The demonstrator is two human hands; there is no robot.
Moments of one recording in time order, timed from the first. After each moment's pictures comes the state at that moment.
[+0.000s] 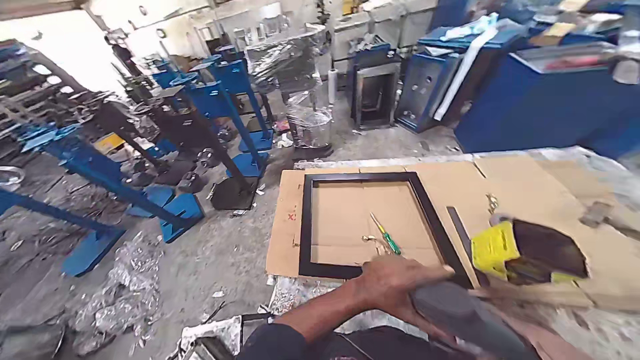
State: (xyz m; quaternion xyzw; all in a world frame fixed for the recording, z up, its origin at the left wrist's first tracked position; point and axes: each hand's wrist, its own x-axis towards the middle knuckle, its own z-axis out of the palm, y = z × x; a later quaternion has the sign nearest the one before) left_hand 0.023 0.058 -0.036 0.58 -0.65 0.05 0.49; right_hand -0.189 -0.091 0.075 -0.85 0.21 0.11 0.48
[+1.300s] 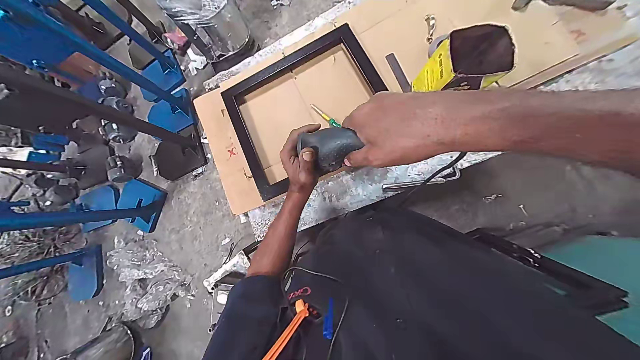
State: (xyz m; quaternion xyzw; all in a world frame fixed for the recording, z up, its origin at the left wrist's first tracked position) left_hand 0.059 0.060 -0.071 0.49 -0.41 -0.08 0.76; right_hand -0.045 -0.076 0.120 -0.94 0.10 0.26 0.18
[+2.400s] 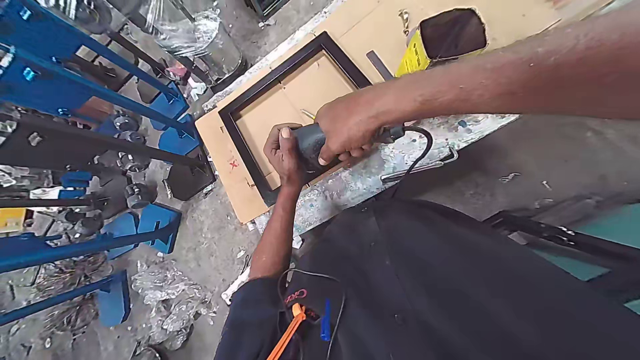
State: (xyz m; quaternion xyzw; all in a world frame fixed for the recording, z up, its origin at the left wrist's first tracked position) left_hand 0.068 0.053 -0.050 0.49 -0.40 -0.07 0.77; right_hand -0.030 -0.068 0.113 -0.85 0.21 0.33 0.34
